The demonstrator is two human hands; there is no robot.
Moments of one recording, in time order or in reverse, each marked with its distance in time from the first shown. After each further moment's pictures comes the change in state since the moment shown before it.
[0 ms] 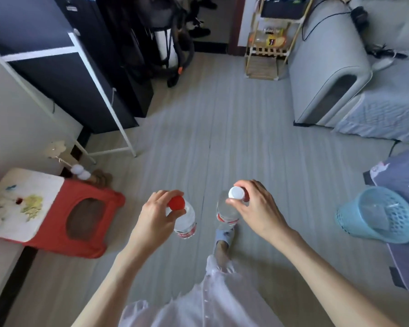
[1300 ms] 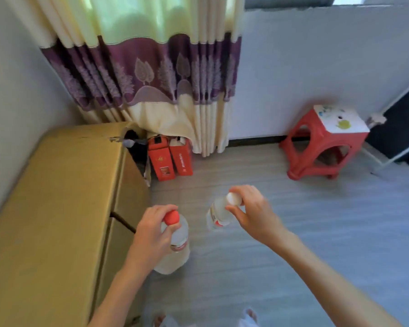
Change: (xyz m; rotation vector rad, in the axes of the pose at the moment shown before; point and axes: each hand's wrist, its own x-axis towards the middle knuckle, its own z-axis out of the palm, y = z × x) left_hand -1.023 -0.033 0.028 -0.035 1.068 -0.890; right_hand -0.777 -0.254 0.201 0.076 -0.860 -1.288
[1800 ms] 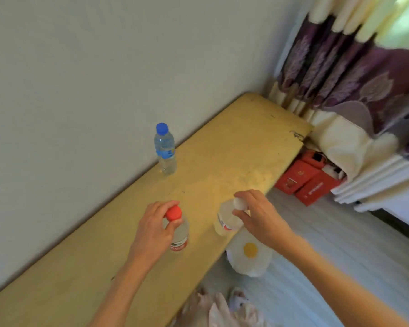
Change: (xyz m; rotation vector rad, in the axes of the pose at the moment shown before) left_hand -0.167 -0.217 -0.213 0.089 0.586 -0.622; right_hand 0.093 -0.279 0.270 0.015 -0.656 -0.578
